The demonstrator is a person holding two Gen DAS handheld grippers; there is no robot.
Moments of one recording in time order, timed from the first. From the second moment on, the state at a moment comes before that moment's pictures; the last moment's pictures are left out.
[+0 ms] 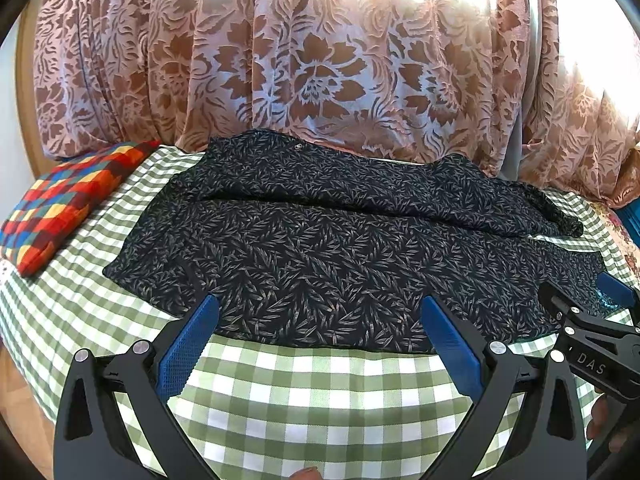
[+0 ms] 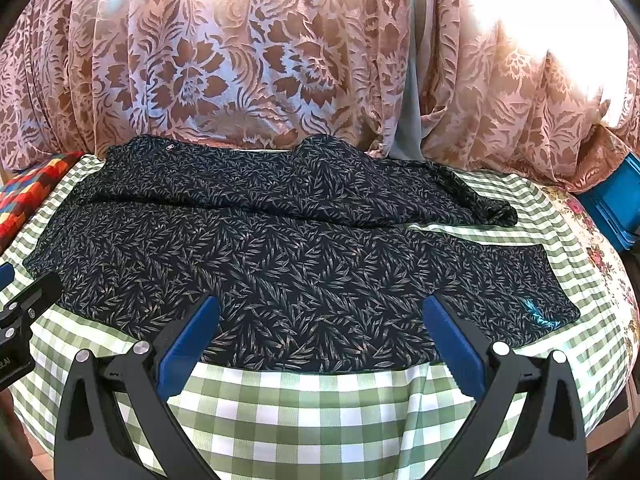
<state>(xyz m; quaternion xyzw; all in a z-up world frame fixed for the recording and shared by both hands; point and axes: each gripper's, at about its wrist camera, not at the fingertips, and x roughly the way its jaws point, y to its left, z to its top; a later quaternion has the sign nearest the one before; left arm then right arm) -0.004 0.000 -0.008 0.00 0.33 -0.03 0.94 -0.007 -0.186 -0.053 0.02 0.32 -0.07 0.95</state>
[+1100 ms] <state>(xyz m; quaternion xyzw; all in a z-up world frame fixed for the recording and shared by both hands) 0.020 0.121 -0.053 -0.16 0.42 -0.03 0.89 -0.027 -0.367 -0.113 0.39 0.40 0.07 0.83</state>
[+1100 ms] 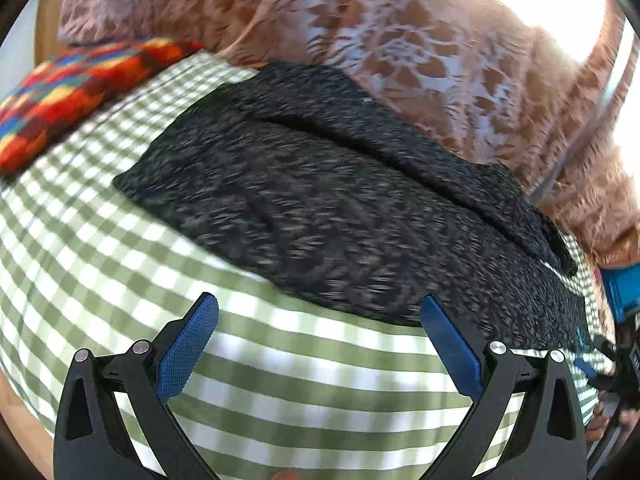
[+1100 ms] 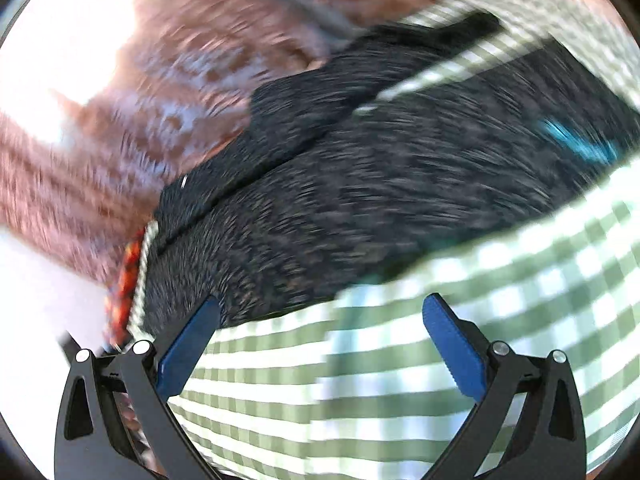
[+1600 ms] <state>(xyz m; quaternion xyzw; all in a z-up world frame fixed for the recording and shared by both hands) 0.062 0.234 -0.087 -0.39 0.42 0.04 0.82 0.005 -0.425 -0.142 0.49 0.35 0.03 0.80</state>
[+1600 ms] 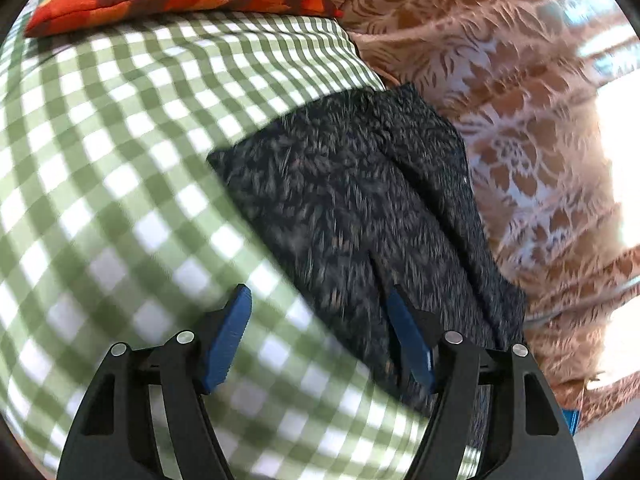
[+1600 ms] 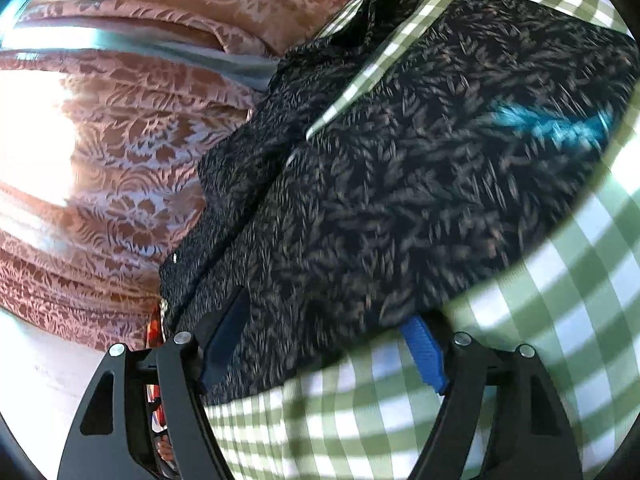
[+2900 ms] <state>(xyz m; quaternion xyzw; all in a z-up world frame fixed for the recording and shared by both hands) -0.029 0.214 -0.077 -0.20 0.48 0.10 0.85 -0.089 -0.532 -0.135 0.42 0.36 -0.16 0.82</state>
